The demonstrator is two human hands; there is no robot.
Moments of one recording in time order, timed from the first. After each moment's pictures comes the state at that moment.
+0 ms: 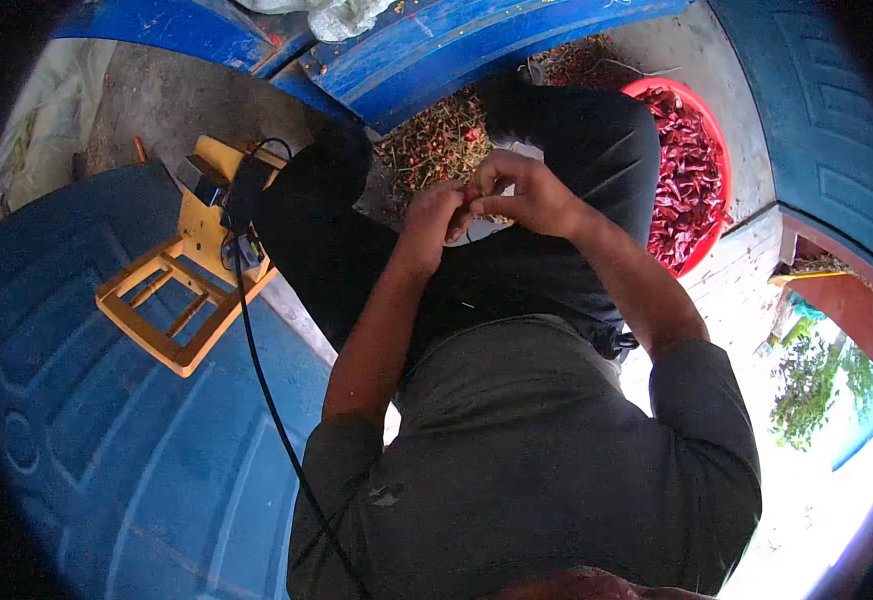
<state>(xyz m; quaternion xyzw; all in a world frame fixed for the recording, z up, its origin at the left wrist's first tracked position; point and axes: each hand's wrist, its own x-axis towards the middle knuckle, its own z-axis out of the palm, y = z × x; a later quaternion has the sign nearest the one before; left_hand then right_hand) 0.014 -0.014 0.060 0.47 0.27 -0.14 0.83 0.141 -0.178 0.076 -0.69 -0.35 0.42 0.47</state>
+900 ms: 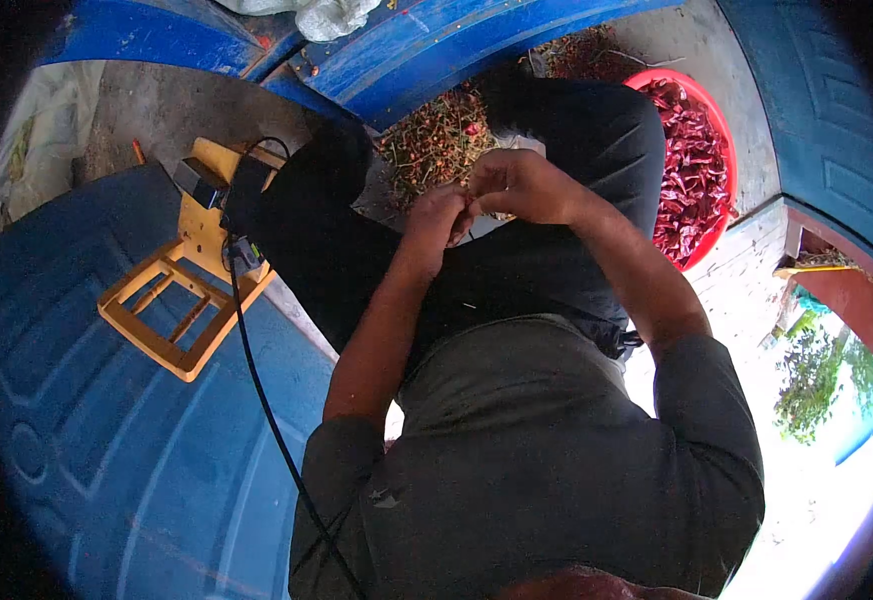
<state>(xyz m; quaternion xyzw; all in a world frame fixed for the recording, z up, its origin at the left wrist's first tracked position) 0.011 -0.017 0.057 0.49 0.29 -0.17 0.81 0.156 -0.167 0.088 -0.68 -0.27 0.53 0.43</state>
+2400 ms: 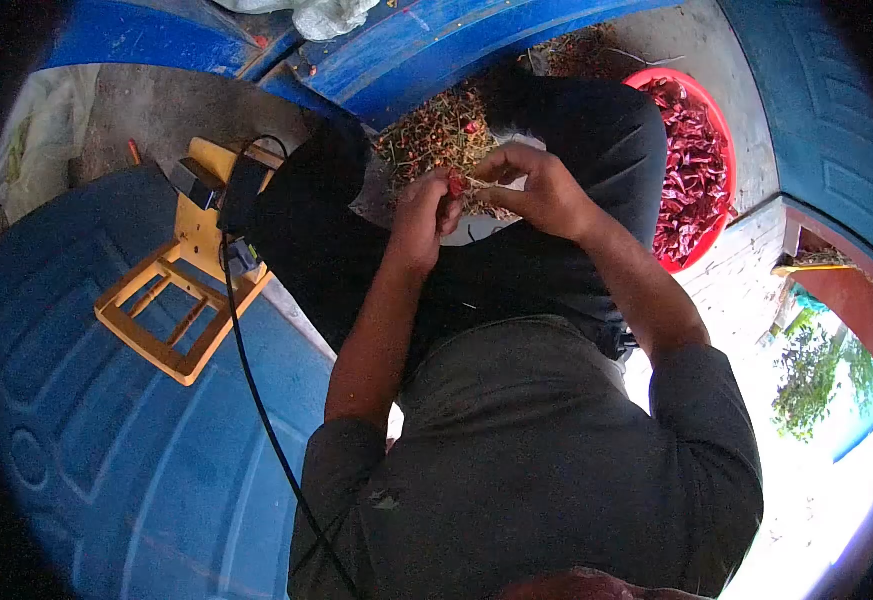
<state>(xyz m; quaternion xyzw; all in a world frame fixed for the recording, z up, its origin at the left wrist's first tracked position) 0.019 -0.009 0.049 0.38 0.31 -0.09 0.86 0.144 -0.178 0.084 -0.76 -0.28 0.37 0.45</state>
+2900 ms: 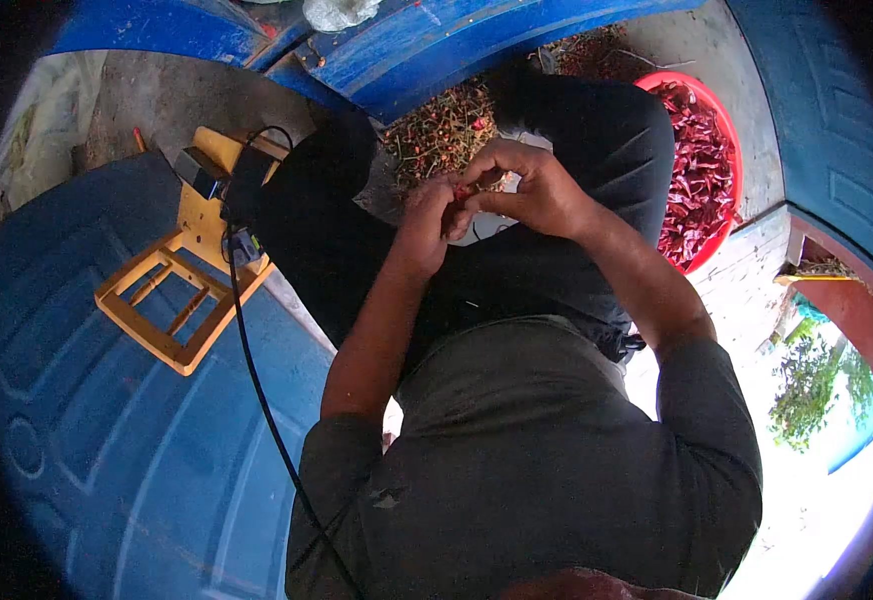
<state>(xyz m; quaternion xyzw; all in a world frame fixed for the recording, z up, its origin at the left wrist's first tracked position) 0.008 -0.011 0.045 0.36 0.28 -0.10 0.88 0.146 -0.155 0.101 -0.67 -0.38 0.36 0.53</state>
